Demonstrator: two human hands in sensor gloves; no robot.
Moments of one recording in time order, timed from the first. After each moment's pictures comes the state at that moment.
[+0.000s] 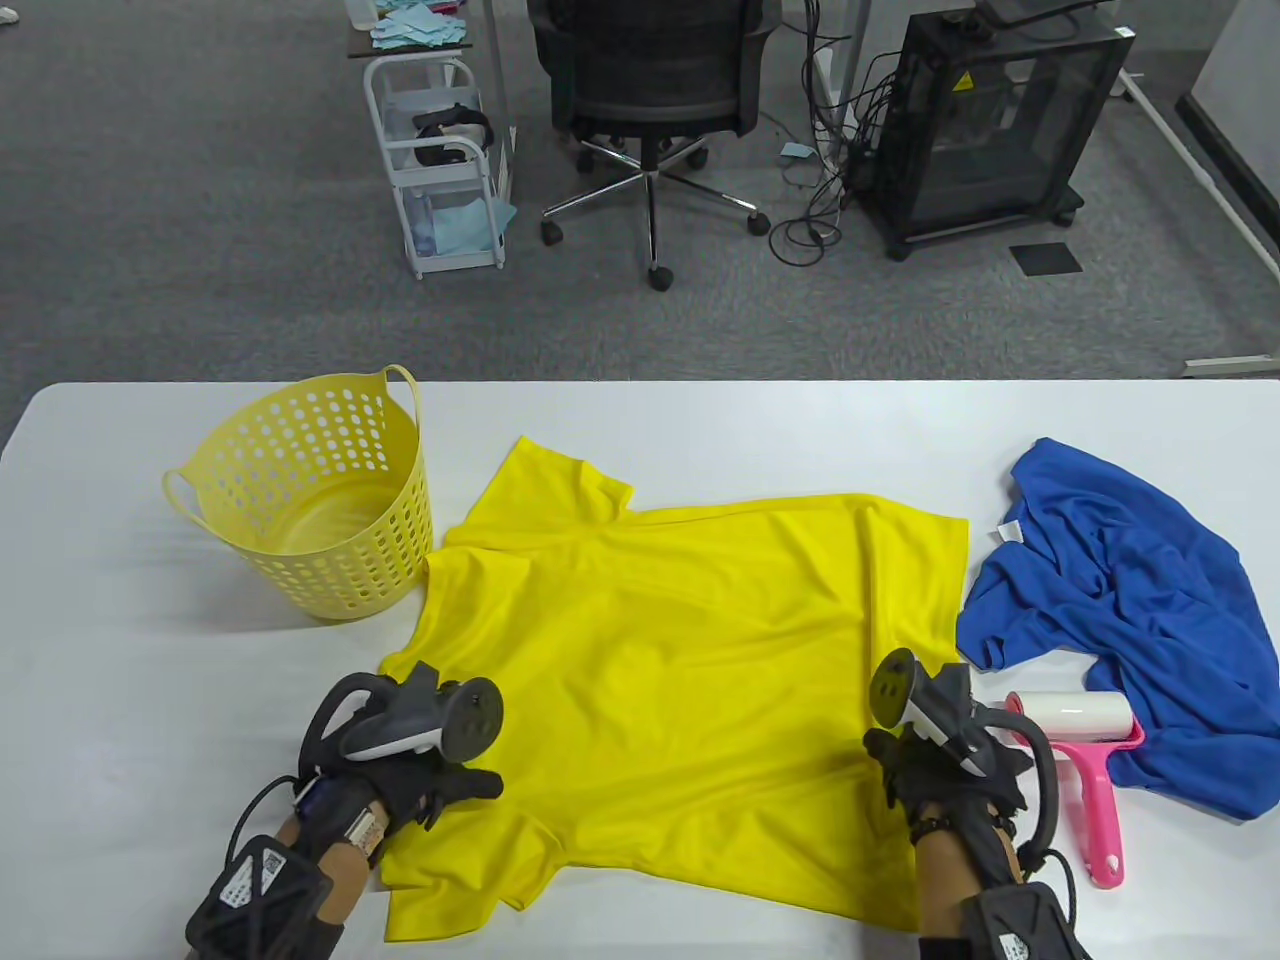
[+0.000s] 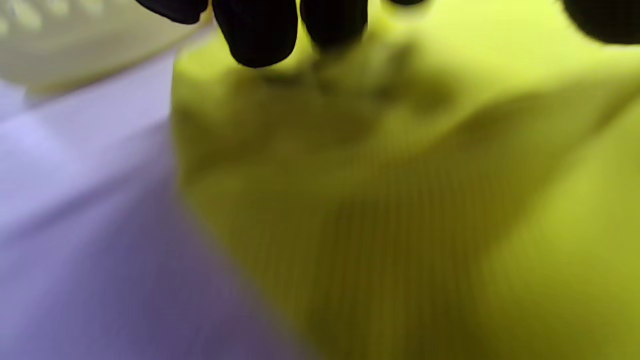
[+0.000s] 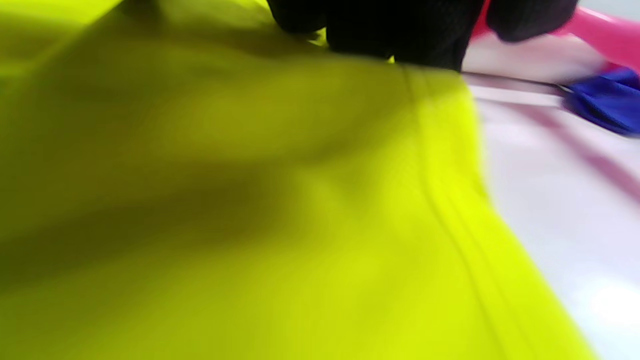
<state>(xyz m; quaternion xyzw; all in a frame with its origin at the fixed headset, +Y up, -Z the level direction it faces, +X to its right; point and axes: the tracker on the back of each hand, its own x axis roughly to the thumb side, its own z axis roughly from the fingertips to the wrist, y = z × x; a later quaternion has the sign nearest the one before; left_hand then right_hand) -0.207 -0.759 -0.291 -0.28 -0.19 -0.16 0.93 0.245 -0.758 -0.293 0.20 -0.21 -0.96 0.05</state>
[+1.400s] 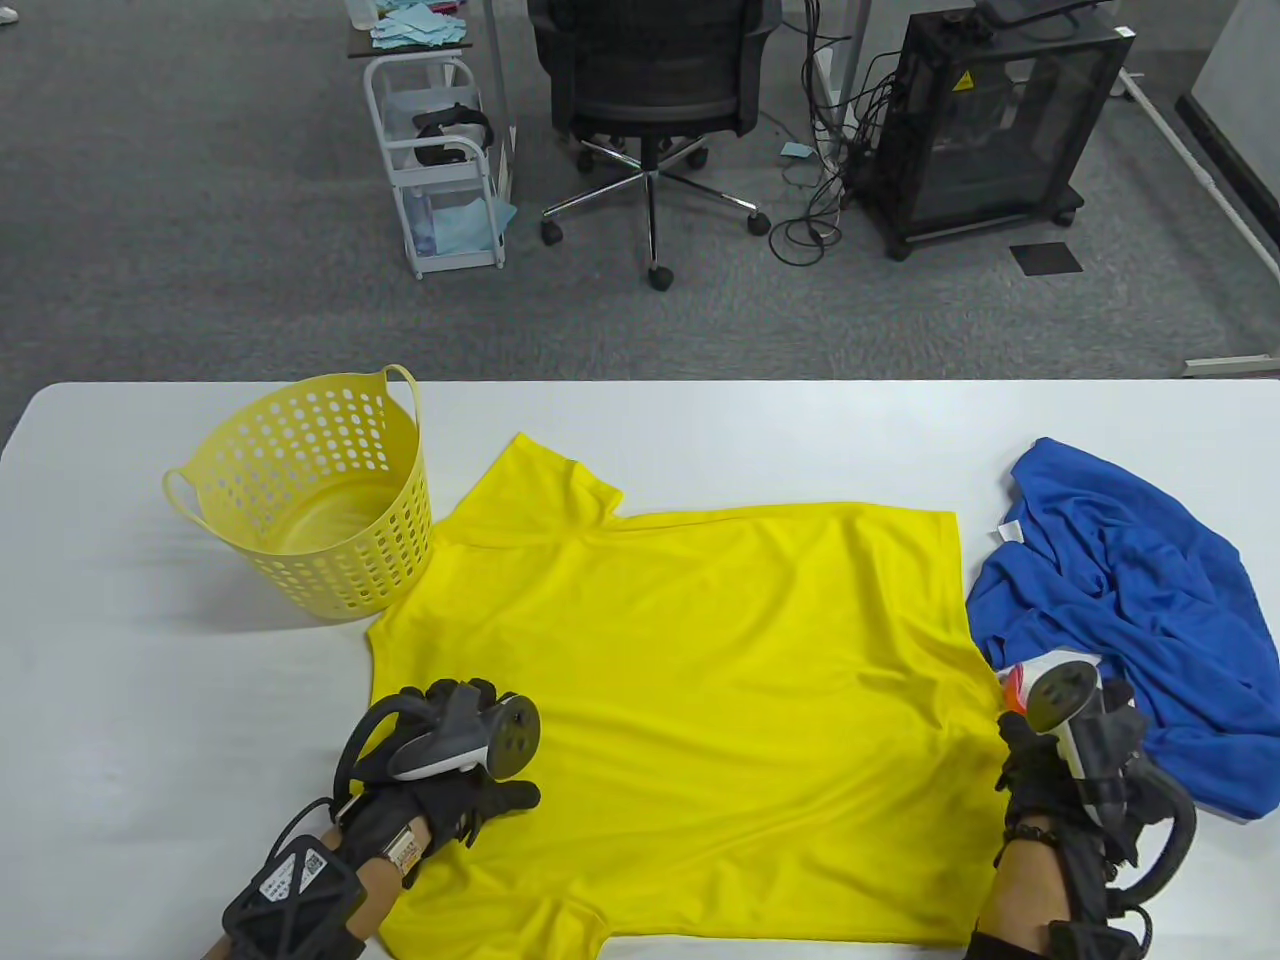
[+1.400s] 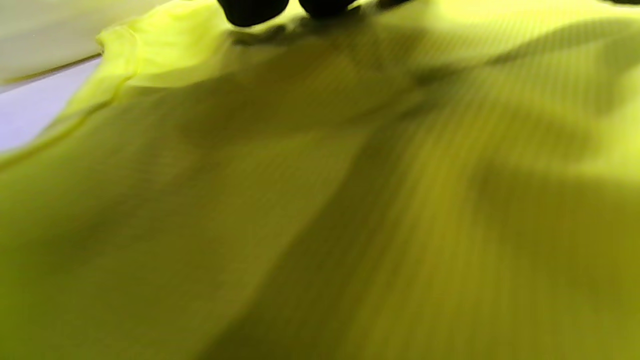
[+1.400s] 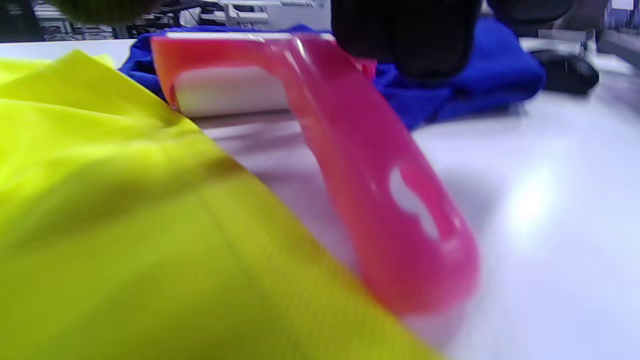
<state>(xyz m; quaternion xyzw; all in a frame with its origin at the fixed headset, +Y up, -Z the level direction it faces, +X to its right) -0.187 -0.770 -0.289 -0.23 -0.18 -0.13 0.95 0.337 -0.730 -0.253 0.40 -0.08 -0.91 -0.07</state>
